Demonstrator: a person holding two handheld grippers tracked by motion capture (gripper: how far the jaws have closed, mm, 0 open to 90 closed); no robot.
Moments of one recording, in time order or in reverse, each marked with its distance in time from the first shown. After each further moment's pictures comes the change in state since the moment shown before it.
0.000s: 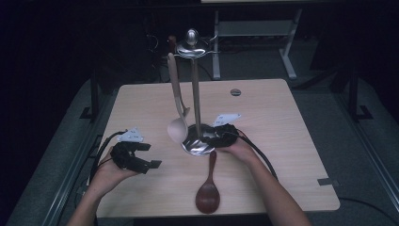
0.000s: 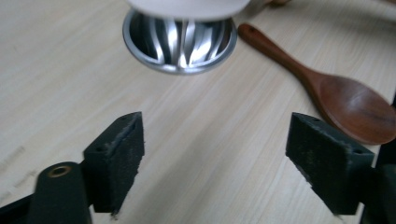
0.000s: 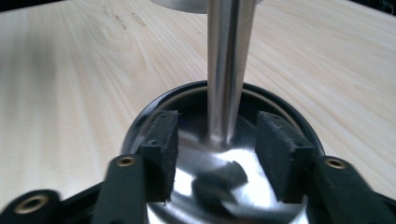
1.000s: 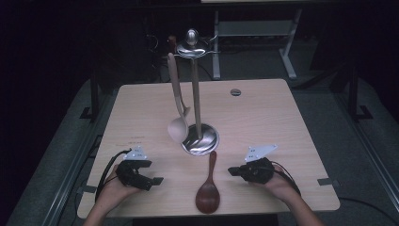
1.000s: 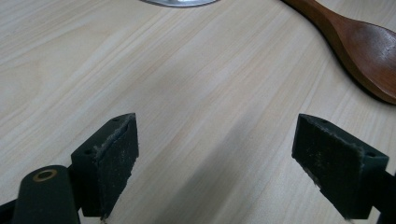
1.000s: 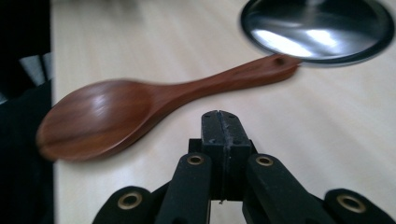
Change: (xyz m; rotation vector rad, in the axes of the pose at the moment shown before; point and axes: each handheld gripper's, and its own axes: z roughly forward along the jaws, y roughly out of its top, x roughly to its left) left arm -0.008 -0.050 0.032 0.023 -0.018 -0.067; right arm 0.062 -0.068 -0.113 0.119 0.124 0.023
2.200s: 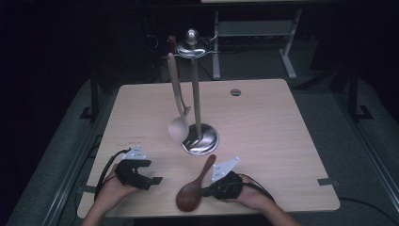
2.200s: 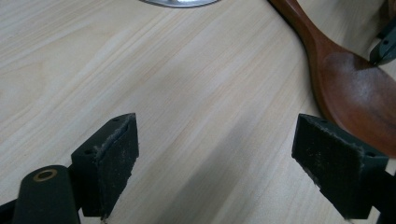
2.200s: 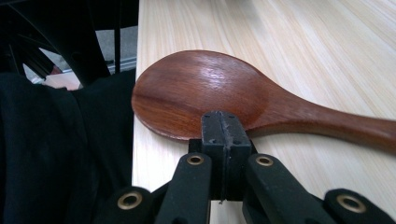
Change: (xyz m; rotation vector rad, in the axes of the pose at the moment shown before) left arm 0.003 0.000 -0.002 0.002 -0.005 0.009; right arm 0.054 0.022 0.073 0.064 0.237 -0.147
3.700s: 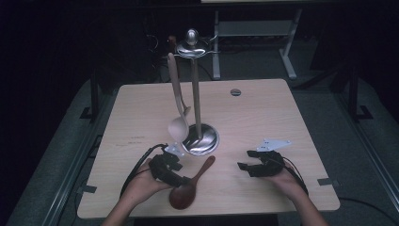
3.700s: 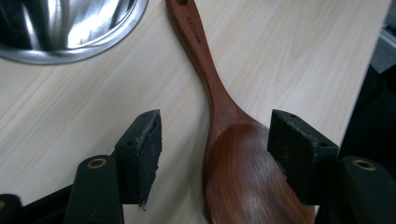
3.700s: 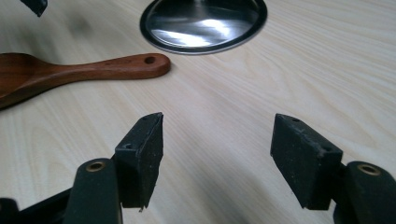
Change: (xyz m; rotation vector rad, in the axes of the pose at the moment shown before) left arm -0.063 0.079 0.046 0.219 -0.084 0.088; right arm -0.053 -0.051 -0.103 -0.104 -0.471 0.326
